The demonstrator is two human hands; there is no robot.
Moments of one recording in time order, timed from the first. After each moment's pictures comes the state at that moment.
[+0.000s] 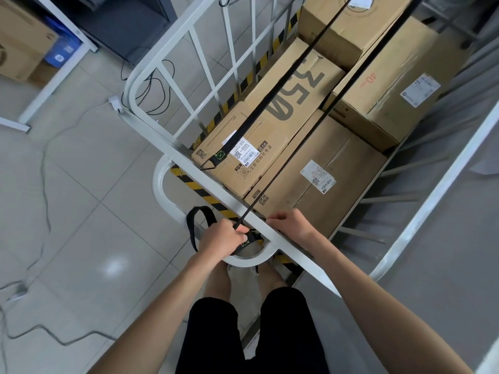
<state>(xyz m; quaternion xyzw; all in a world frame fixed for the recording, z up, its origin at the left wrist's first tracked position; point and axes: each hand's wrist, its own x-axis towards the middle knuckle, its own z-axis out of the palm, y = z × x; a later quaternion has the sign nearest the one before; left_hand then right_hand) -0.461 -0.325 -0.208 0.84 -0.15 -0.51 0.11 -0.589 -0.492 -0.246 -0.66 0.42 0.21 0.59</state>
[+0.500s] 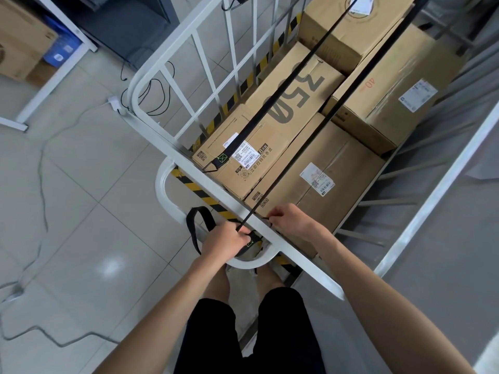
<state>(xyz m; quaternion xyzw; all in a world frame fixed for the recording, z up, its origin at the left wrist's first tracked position) -0.463 -0.323 -0.210 0.84 -0.18 -0.49 0.11 -0.566 -0.504 -0.236 -0.71 0.36 0.29 0.54</state>
